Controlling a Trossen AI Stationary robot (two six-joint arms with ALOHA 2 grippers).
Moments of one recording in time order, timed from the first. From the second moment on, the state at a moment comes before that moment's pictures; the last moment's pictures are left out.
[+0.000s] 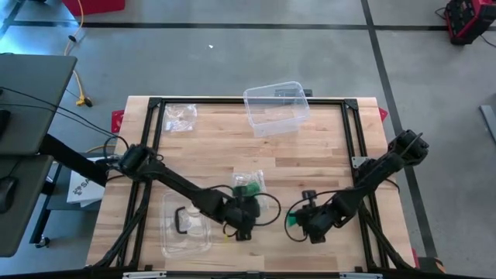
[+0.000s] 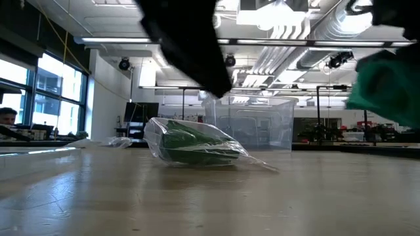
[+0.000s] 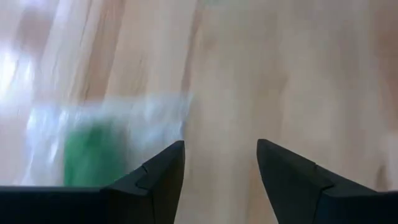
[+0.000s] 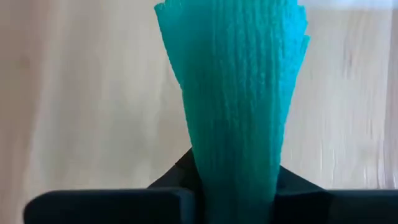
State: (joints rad) left arm -0.46 1.99 1.48 -0.49 -0.36 -0.41; right arm 0.70 1.58 0.89 -0.51 0.23 0.50
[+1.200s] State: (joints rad) left arm 0.61 1.56 1.12 -0.95 -0.42 -0.57; right arm 0.58 1.02 0.90 -0.83 0.46 0.35
